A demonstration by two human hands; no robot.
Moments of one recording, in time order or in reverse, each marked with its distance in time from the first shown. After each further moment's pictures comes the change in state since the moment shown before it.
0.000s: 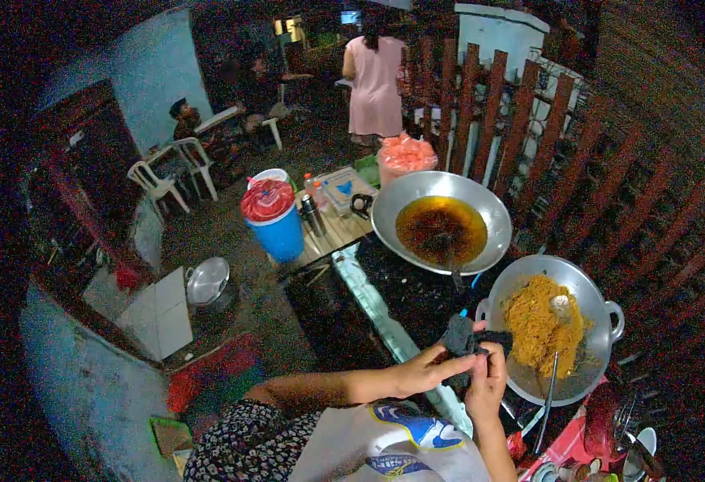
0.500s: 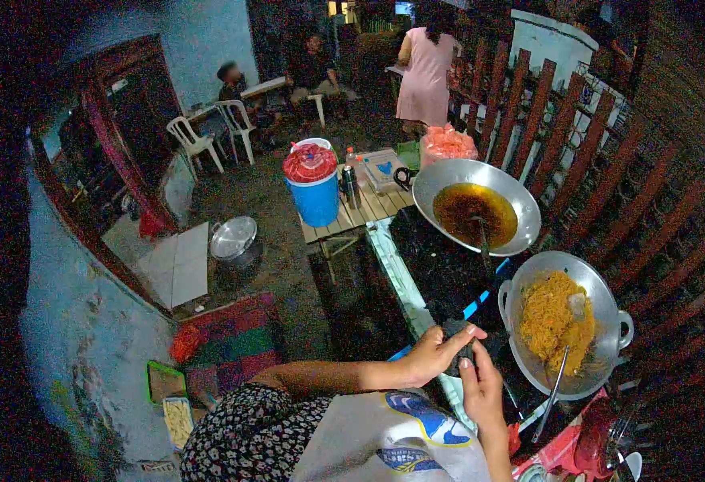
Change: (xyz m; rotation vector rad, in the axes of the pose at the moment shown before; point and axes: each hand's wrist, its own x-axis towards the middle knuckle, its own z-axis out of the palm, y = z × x) left_hand -0.043 -0.022 0.029 0.018 0.397 -0.055; right_hand -0.050 -0.024 -0.012 -0.335 -0.326 -0.022
